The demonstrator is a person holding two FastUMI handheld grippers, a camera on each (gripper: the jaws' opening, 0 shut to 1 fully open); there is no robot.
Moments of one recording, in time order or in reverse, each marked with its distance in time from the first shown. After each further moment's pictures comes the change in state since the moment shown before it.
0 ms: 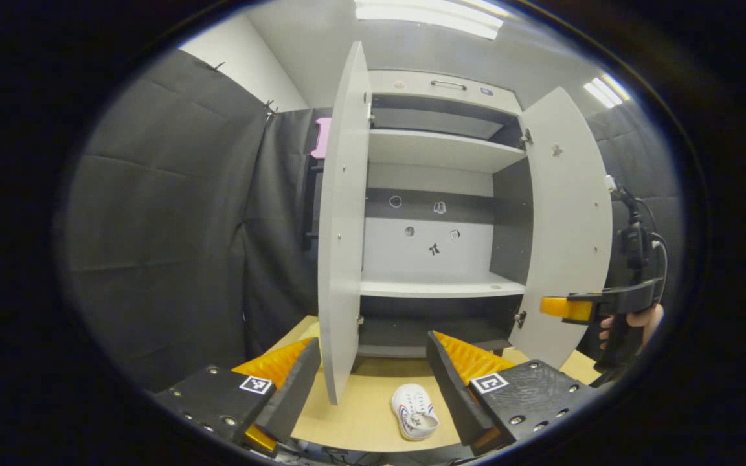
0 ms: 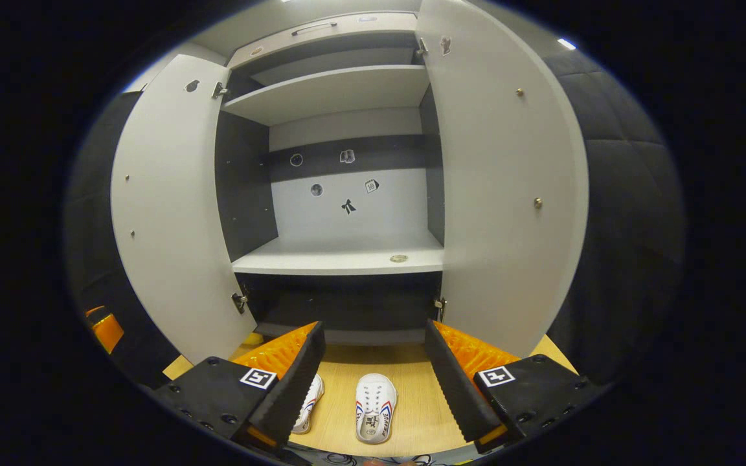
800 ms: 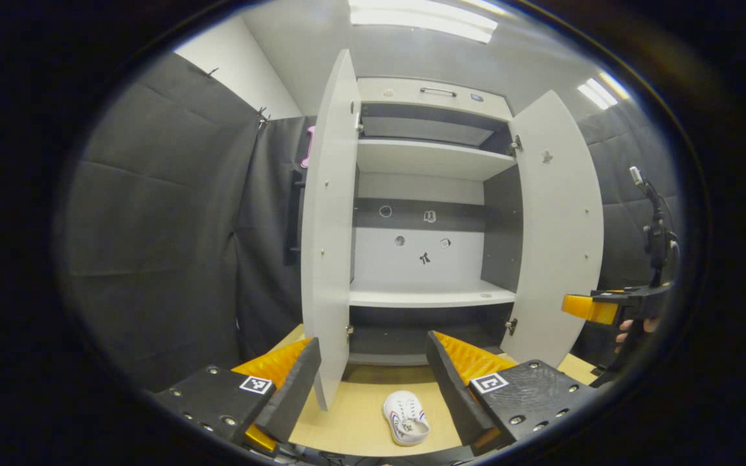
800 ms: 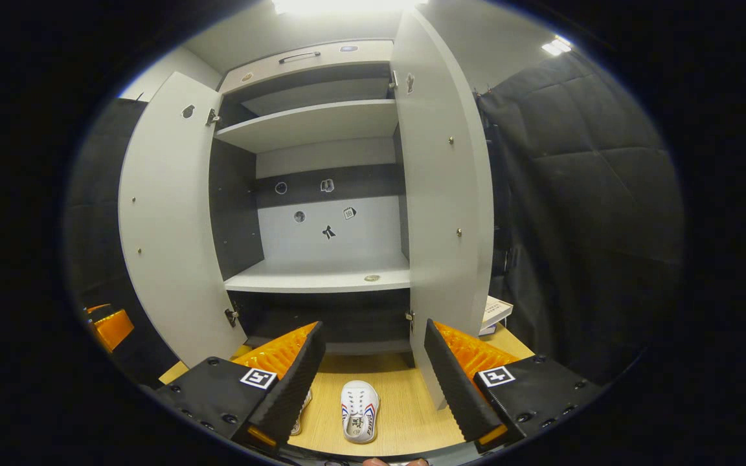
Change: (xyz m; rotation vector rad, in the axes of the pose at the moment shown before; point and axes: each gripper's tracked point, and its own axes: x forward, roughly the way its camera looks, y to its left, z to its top) left arm 0.004 -0.018 0.022 0.021 -0.049 -0.023; right arm -0.068 -0.032 0.024 0.027 -0.135 -0.102
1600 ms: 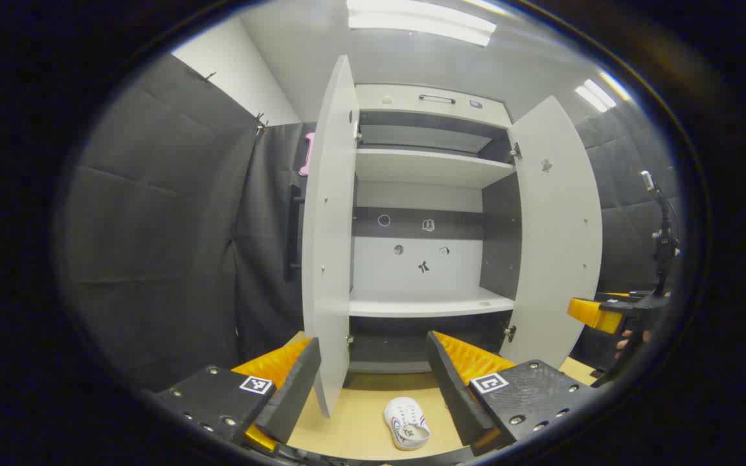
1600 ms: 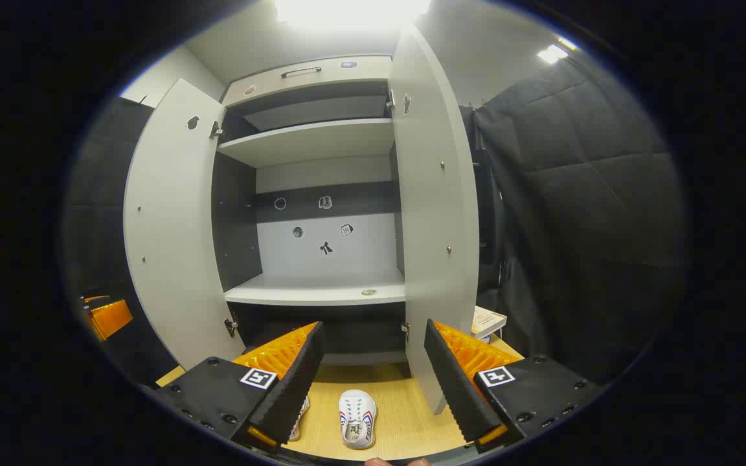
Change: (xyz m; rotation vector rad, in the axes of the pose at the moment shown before) left arm -0.002 0.001 0.017 -0.010 -0.026 -0.008; right arm -0.018 -0.004 0.013 0.001 -0.085 -0.019
